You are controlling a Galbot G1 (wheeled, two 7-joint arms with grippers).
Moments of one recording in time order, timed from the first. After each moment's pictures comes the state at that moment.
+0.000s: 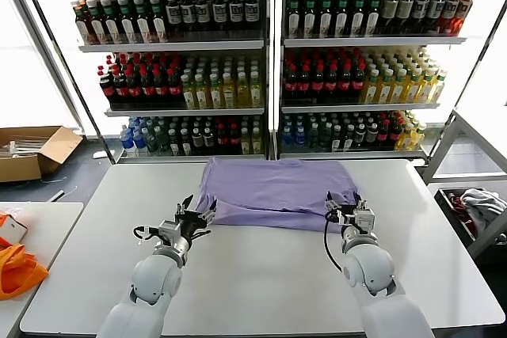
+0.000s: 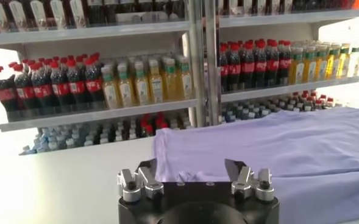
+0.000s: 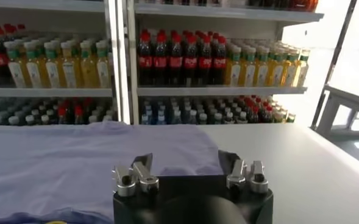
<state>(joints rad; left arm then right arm) 1.05 -1.29 -0.31 -1.69 -0.22 0.36 -0.04 -1.07 1.26 0.37 1.82 0.38 -0.52 0.36</state>
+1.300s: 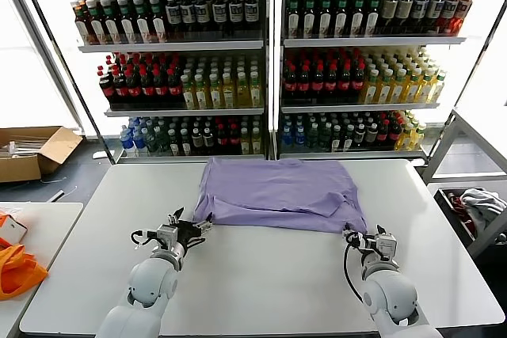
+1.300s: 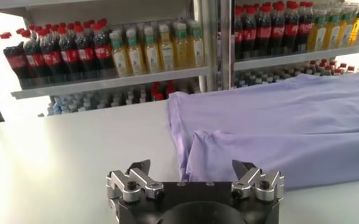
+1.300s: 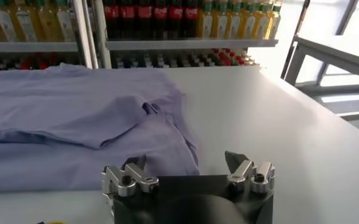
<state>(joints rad) 1.04 -1.28 -0.32 -1.63 -0.24 0.44 -0.06 -1.16 1.23 0.40 1.81 0.45 -0.57 0.41</state>
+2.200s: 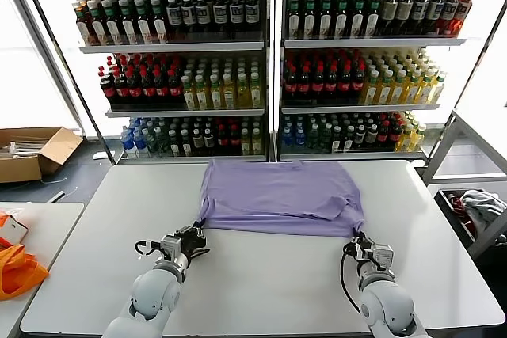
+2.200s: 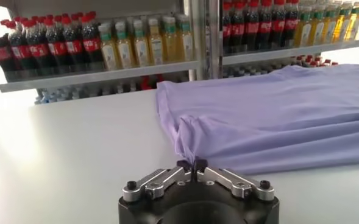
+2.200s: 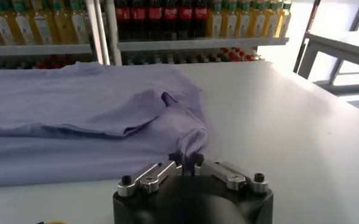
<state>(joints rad) 1.11 -1.27 -0.30 -1.67 -0.25 0.45 -0.06 -1.24 1.21 0.40 1.85 0.47 -0.55 0.40</state>
